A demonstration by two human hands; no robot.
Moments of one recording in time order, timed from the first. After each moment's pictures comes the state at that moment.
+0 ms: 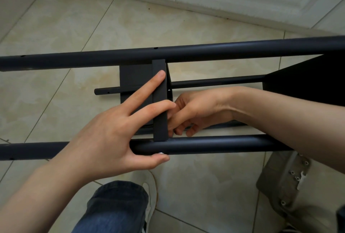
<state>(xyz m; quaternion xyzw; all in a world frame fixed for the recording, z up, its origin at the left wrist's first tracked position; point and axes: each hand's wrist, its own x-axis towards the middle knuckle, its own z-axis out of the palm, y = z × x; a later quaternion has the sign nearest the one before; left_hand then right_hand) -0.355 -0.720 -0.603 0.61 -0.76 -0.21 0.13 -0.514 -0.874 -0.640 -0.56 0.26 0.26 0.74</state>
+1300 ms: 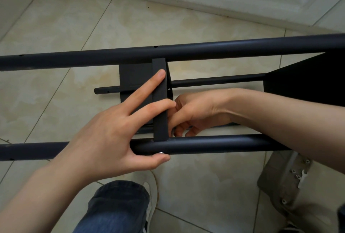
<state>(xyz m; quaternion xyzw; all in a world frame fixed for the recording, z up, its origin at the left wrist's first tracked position) -0.357 -0.720 -0.602 0.60 -0.76 -0.20 0.13 -0.510 -0.865 -0.639 -0.56 0.28 0.25 0.74</state>
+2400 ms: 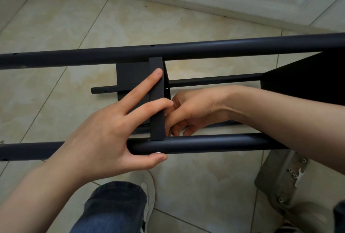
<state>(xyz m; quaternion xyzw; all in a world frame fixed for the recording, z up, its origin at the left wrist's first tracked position) -0.357 -0.722 -0.602 0.60 -0.76 -0.19 0.12 -0.511 -0.871 -0.639 -0.55 0.27 0.26 0.75</state>
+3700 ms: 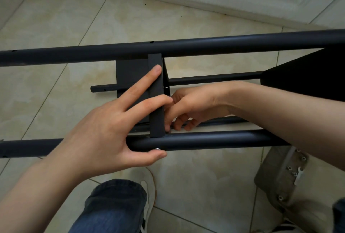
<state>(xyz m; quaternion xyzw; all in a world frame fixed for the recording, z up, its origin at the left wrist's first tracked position) -0.356 -0.723 -0.603 0.61 -0.77 -0.18 0.12 -0.511 -0.874 -0.638 -0.57 0.26 0.26 0.73</state>
